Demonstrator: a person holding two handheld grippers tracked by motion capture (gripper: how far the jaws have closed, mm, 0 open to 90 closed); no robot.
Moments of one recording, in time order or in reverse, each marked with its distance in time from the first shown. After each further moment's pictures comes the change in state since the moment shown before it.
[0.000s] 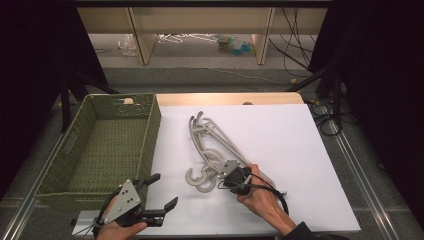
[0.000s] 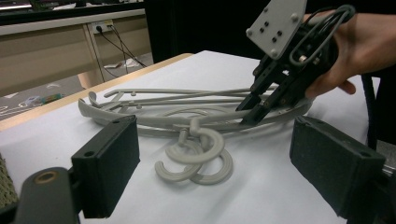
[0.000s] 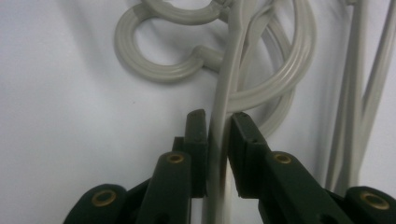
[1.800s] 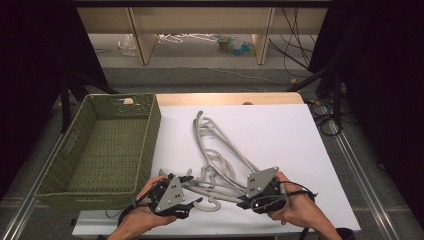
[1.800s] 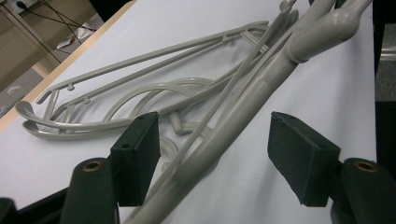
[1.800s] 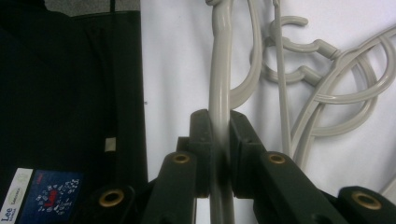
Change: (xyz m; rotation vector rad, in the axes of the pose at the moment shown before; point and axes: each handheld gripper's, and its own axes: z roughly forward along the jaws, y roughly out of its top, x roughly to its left) left arm -0.021 0.010 0.071 0.302 -0.162 0.299; right arm -0.001 -0.038 -0.082 -0.171 0.376 -0.160
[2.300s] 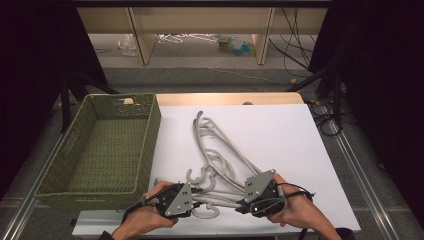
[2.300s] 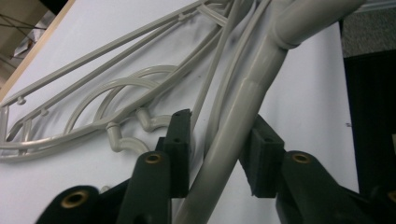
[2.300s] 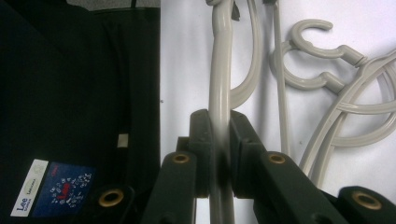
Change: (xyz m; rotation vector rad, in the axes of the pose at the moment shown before) left arm -0.006 0.003 0.012 0.095 -0.133 0.173; right arm 0.003 0.001 0.004 0.006 0.058 -0.058
